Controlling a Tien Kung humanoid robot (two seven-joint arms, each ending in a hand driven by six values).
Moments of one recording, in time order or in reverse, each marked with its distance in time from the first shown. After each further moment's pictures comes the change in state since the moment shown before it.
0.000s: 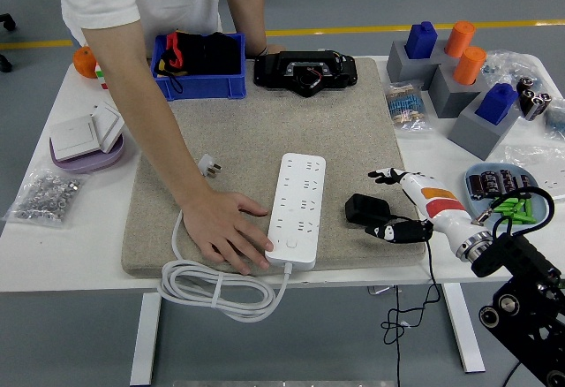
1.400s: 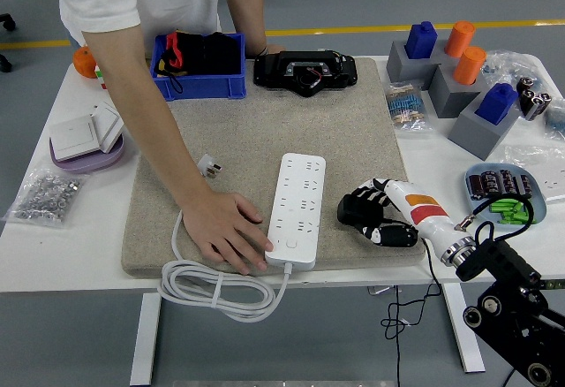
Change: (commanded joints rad) left arm -0.001 -0.001 0.003 0.000 -0.003 -0.003 0.002; right arm 0.047 0.036 -0.085 -0.100 0.062 -0.075 0.116
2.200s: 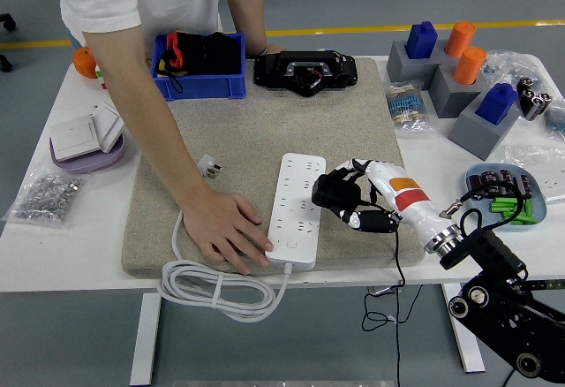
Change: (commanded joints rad) left arm -0.003 0.001 0.005 0.000 -0.002 -0.002 0.001; right arm 0.066 0.033 -0.063 0.041 0.063 -0.051 0.068
